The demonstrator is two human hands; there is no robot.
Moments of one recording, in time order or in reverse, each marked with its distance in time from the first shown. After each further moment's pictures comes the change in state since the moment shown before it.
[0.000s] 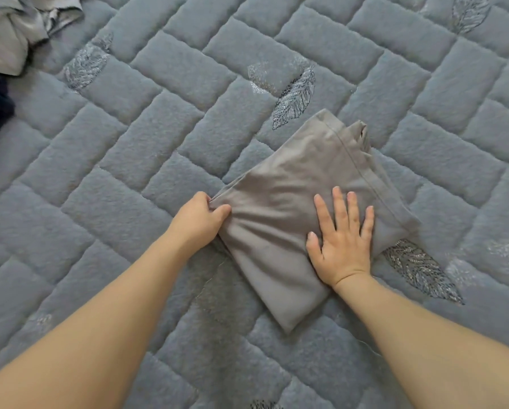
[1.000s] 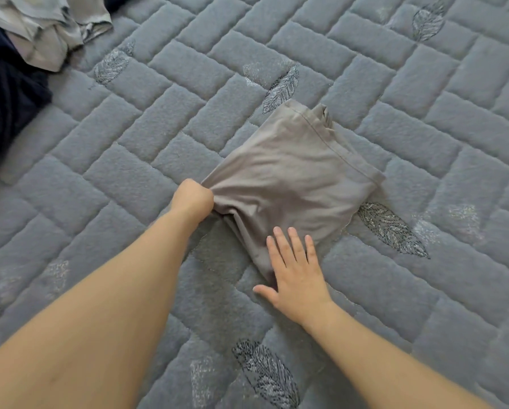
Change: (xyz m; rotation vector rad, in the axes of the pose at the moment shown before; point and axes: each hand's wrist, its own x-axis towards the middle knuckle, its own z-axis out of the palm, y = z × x) left_hand -0.063 0.021 0.007 -0.128 0.152 -0.264; right_hand -0.119 -0.049 -0.057 0.003 -0.440 -0.284
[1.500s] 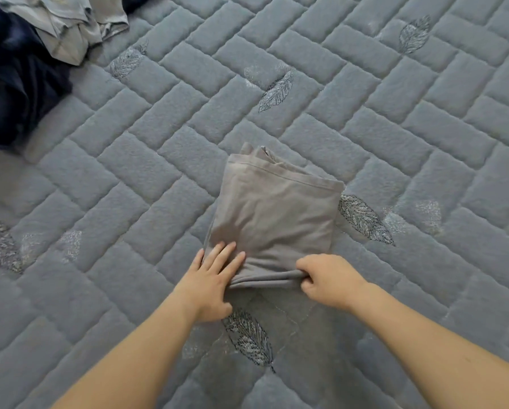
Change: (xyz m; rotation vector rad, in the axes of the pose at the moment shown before) left_hand -0.142 -0.115 0.058 0.809 -0.329 0.755; right_hand -0.060 0.075 -0.051 0.165 -0.242 -0.196
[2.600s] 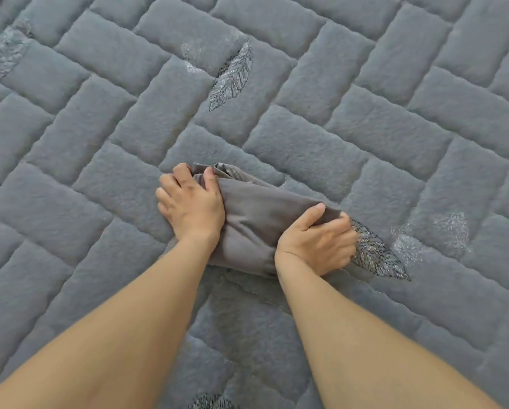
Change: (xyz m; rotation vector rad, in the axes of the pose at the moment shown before) left_hand 0.233 -0.013 -0.096 -0.476 0.792 -0.782; right_hand 0.166 0.037 -0.013 0.587 1.118 1.391
